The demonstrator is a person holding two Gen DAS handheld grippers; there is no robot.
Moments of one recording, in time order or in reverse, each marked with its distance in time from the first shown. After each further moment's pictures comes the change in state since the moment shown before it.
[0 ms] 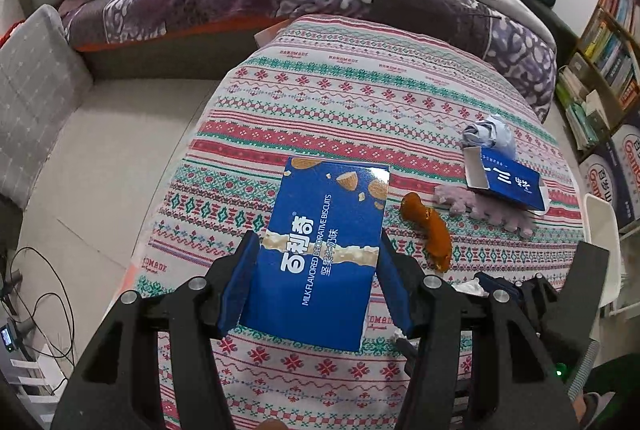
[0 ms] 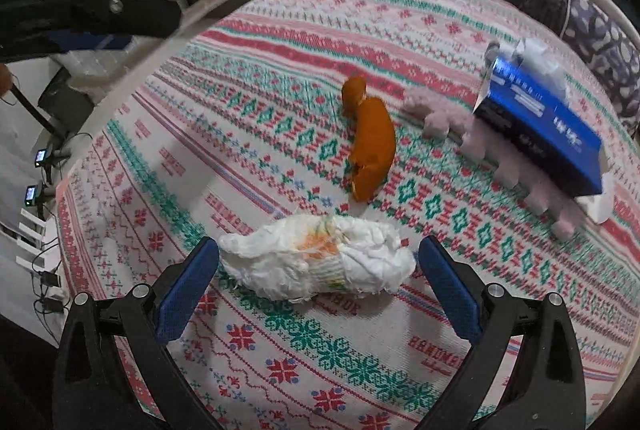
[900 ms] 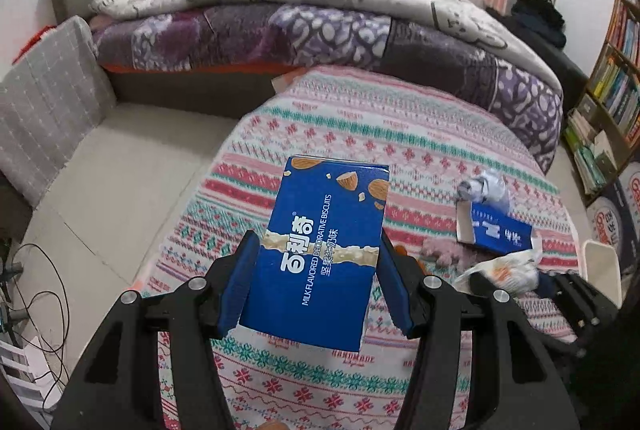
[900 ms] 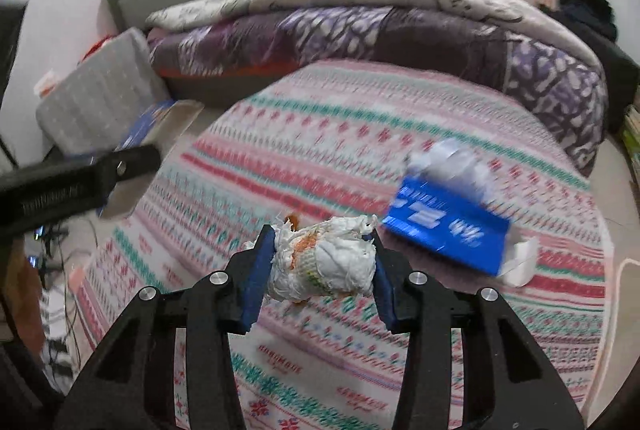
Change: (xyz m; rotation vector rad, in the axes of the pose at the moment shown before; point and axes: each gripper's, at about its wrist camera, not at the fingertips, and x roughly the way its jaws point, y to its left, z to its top) left arm -0.030 -0.020 0.008 -0.076 -0.197 0.069; right arm -0.078 -0.043 0.036 0.126 -0.296 -0.052
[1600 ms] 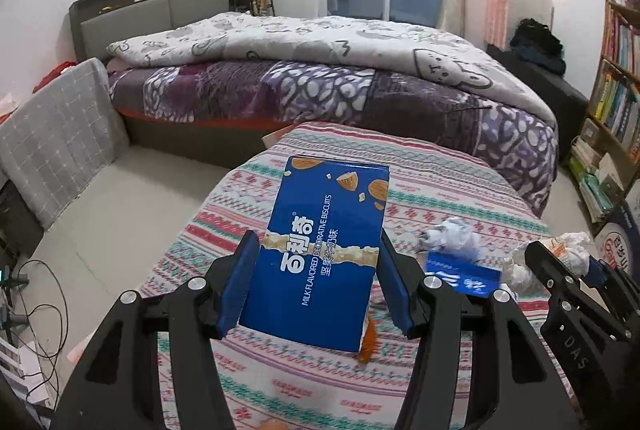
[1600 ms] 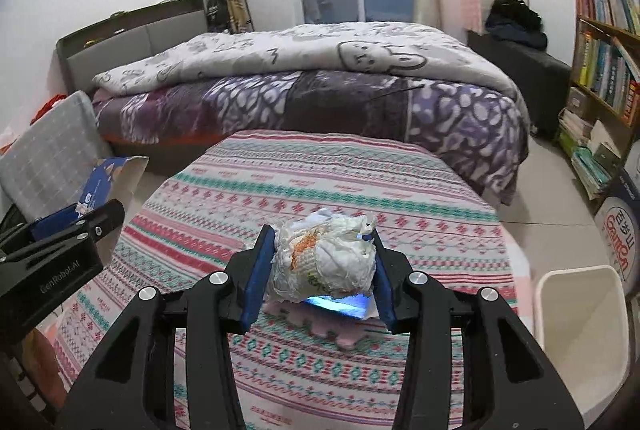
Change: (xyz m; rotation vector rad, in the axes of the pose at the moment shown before) left arm -0.024 -0.072 0.005 0.007 -0.179 0.046; right arm -0.058 -0.061 0.018 0.105 -0.181 -0.201
